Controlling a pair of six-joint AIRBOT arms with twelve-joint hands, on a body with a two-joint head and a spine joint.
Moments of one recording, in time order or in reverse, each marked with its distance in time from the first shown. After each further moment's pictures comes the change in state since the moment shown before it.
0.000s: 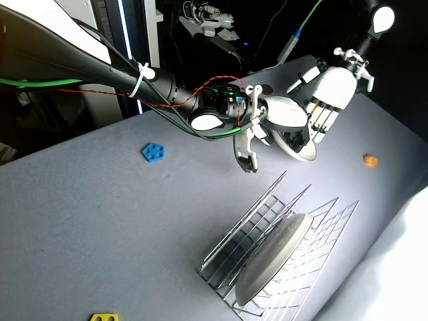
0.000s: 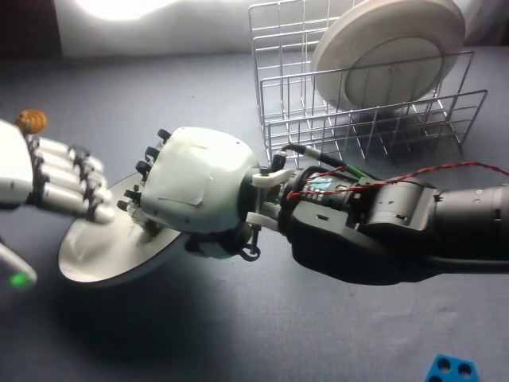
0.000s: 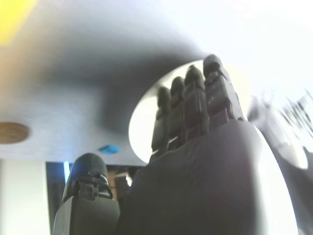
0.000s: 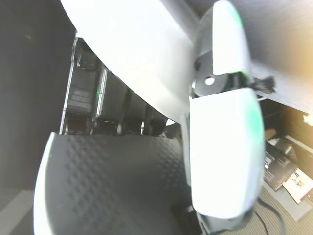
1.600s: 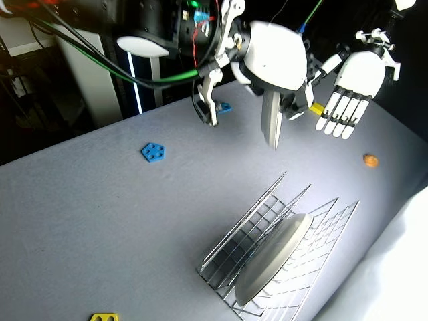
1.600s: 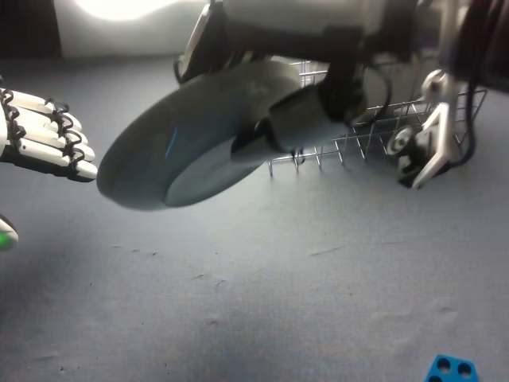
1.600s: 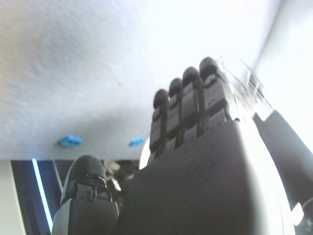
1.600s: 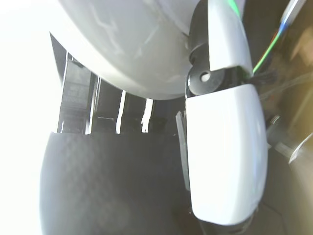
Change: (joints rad) left arm -0.121 0.039 0.022 0.092 -0.015 -0.051; right arm 0.422 0.555 -0.491 0.697 -0.320 0.020
